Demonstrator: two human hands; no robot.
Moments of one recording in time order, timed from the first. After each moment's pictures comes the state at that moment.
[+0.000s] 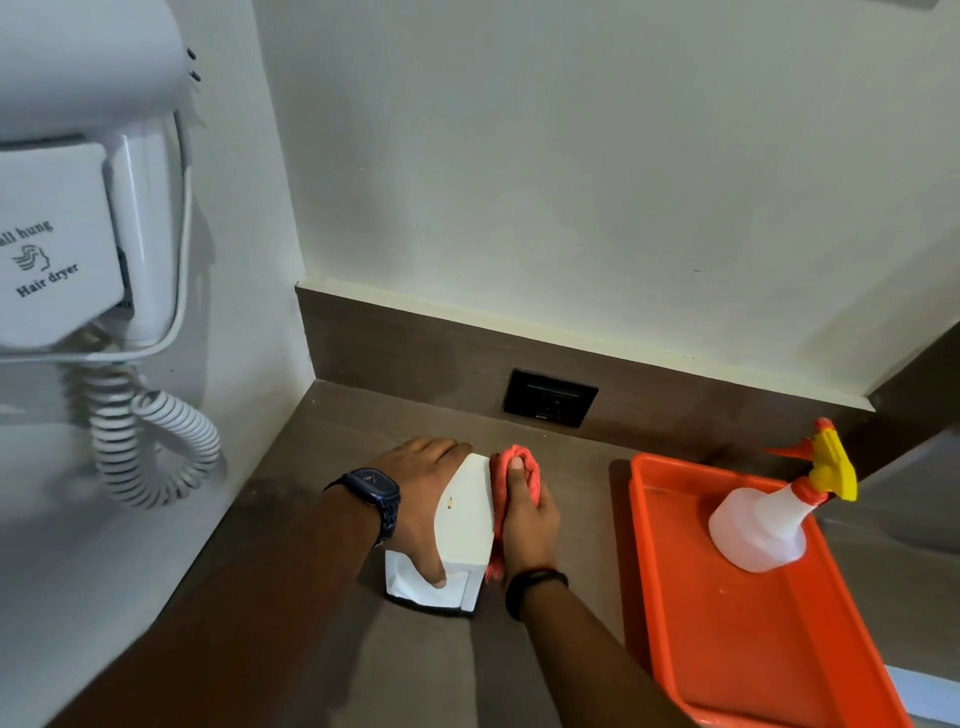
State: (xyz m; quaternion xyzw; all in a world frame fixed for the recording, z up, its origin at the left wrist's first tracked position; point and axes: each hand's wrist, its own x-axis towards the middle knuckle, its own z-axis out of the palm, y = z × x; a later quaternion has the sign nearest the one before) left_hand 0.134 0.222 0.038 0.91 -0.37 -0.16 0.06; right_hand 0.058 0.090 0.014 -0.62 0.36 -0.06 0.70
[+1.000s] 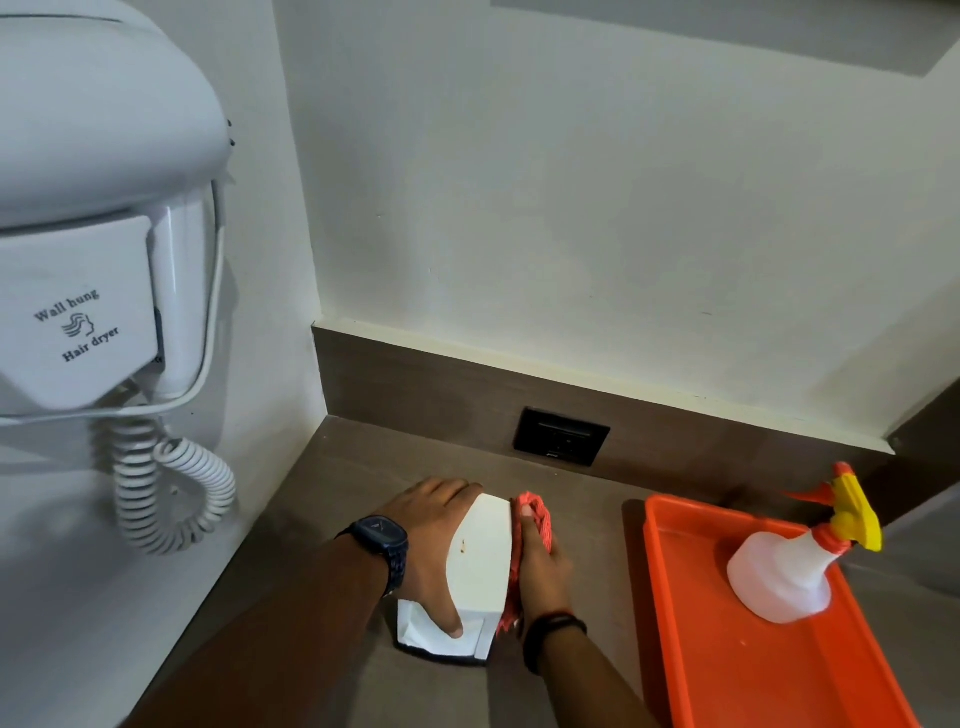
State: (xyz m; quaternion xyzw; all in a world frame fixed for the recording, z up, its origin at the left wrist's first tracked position) left_hand 0.135 0.224 0.033 0.91 -0.36 -0.17 0.06; right_hand 0.064 0.084 0.001 -0.62 0.37 -0.02 0.69
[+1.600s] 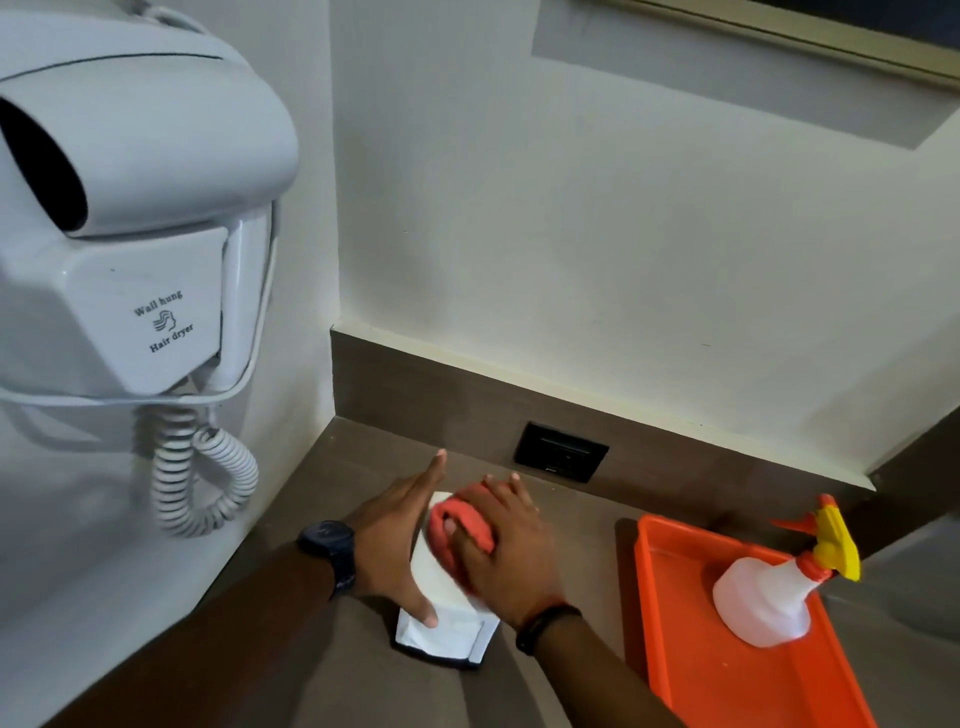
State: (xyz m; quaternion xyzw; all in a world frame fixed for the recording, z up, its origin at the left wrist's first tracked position) left_hand 0.128 0.267 0.035 0.90 -0.32 -0.18 0.25; right_hand 0.067 0.090 0.039 -0.96 0.00 -0.04 0.28
